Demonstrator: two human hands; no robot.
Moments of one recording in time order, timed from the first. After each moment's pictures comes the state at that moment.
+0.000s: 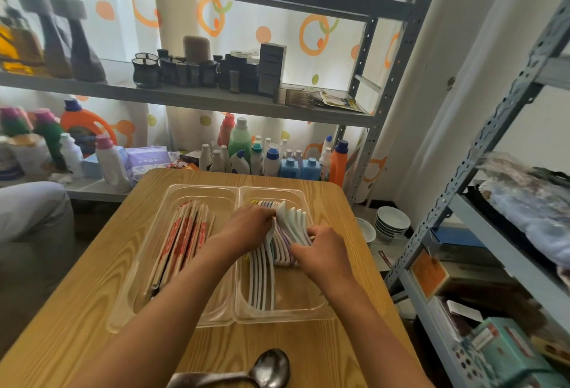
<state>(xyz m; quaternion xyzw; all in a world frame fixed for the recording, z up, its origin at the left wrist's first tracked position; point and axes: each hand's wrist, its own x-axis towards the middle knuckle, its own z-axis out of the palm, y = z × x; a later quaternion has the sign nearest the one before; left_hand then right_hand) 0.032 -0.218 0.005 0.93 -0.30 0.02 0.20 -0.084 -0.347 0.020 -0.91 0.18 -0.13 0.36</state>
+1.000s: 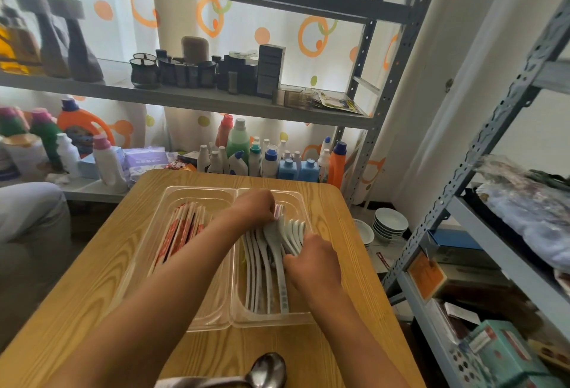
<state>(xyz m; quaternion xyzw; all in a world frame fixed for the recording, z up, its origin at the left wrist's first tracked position) 0.072 -0.243 0.029 0.95 -0.26 -0.07 0.17 -0.087 -0.333 0.017 -0.94 0.20 -0.11 0.27</state>
